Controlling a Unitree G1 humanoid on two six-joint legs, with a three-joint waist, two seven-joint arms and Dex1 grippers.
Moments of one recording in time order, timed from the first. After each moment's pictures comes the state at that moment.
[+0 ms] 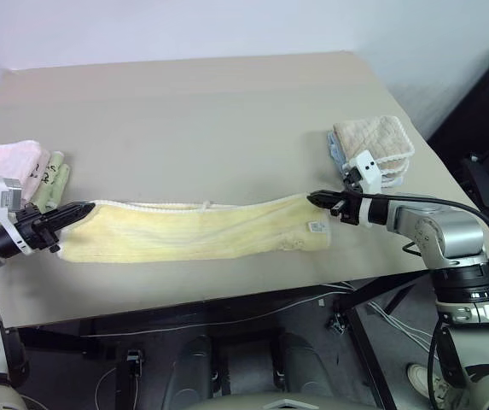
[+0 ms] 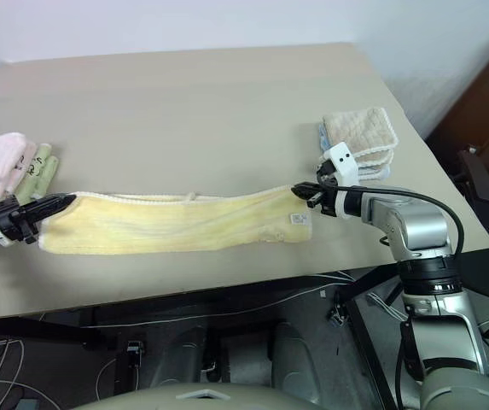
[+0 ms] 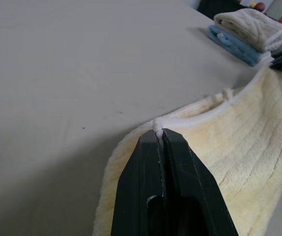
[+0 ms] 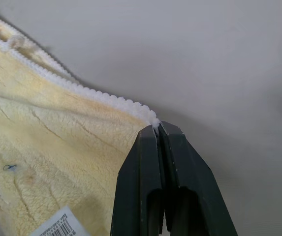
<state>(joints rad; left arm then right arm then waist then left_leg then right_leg) -0.53 0.89 0.37 0.94 -0.43 0.18 -1.48 -0.56 -0.61 -0.01 0.06 0.41 0.83 0.80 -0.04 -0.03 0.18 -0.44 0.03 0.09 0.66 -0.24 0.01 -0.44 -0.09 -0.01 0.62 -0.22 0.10</state>
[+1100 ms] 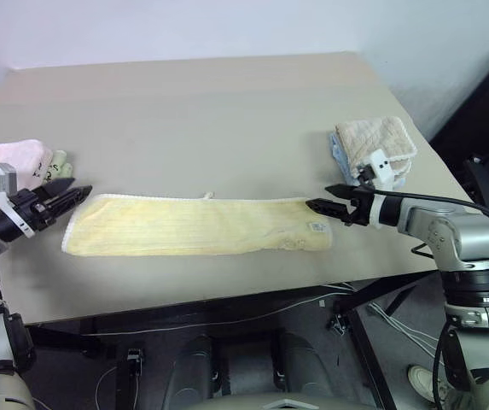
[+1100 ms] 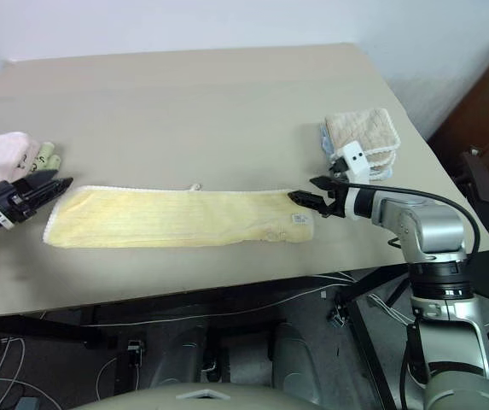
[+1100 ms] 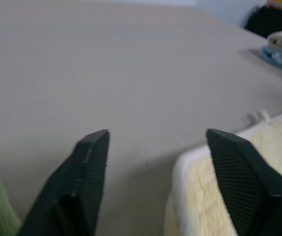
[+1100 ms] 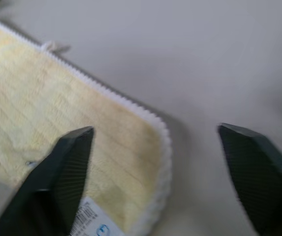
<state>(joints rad) -0.60 0.85 0.43 0.93 -0.43 0.06 -1.28 -0.51 -0.64 -0.13 0.01 0.50 0.93 0.80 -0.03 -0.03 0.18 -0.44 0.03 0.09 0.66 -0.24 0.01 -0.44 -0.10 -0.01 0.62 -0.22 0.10</state>
